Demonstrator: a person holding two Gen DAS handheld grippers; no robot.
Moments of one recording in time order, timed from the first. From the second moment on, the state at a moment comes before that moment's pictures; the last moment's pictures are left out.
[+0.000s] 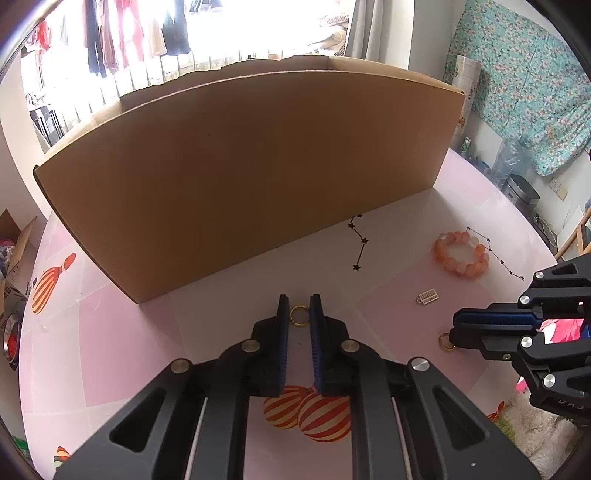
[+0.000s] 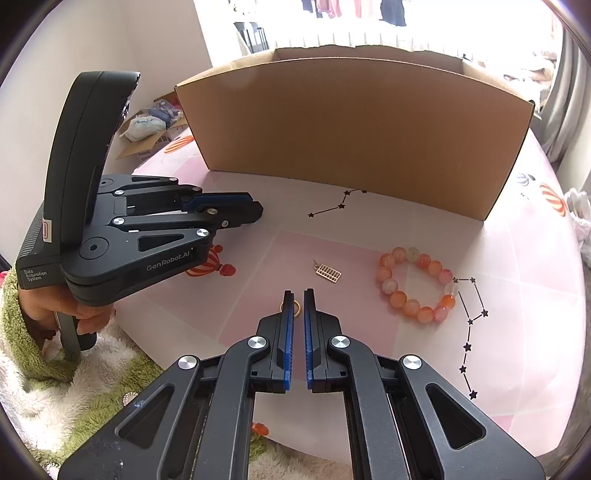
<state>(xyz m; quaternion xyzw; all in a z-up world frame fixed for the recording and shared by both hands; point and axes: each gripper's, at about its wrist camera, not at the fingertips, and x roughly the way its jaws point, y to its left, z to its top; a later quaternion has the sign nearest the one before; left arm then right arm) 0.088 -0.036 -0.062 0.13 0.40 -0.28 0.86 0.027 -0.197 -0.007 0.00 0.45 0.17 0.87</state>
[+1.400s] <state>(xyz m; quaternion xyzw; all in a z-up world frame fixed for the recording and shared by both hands) 0.073 0.003 -0.035 0.09 0.38 -0.26 0.88 0.017 -0.184 0.003 -0.05 0.43 0.16 0.89</state>
